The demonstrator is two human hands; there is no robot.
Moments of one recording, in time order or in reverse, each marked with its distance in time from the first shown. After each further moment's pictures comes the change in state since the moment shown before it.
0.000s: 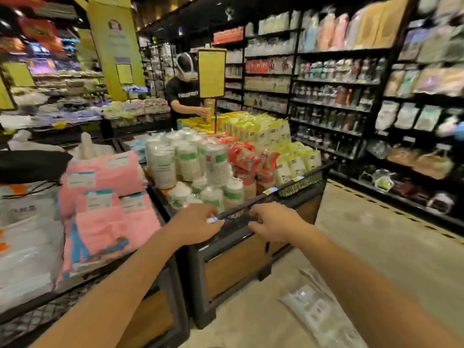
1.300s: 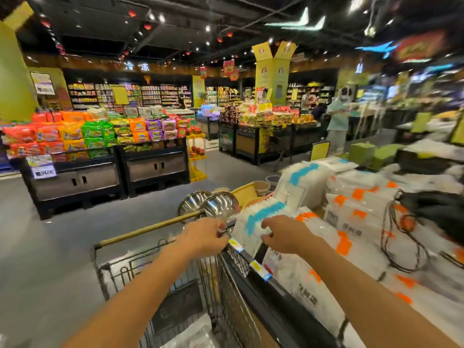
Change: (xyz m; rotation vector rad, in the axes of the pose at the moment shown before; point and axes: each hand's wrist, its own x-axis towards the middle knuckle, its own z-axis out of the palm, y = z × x) left_hand -0.492 -0.431 -0.164 0.073 0.562 -1.515; right_hand 0.104 -0.813 0.125 -0.178 -0.149 -1.493
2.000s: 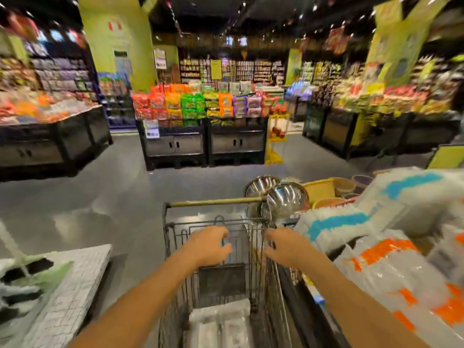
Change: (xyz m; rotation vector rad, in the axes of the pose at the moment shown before) left_hand -0.009 -0.083 0.049 -0.050 -0.076 -0.403; right_hand 0.116 -0.047 0.089 0.037 -0.183 -0.396
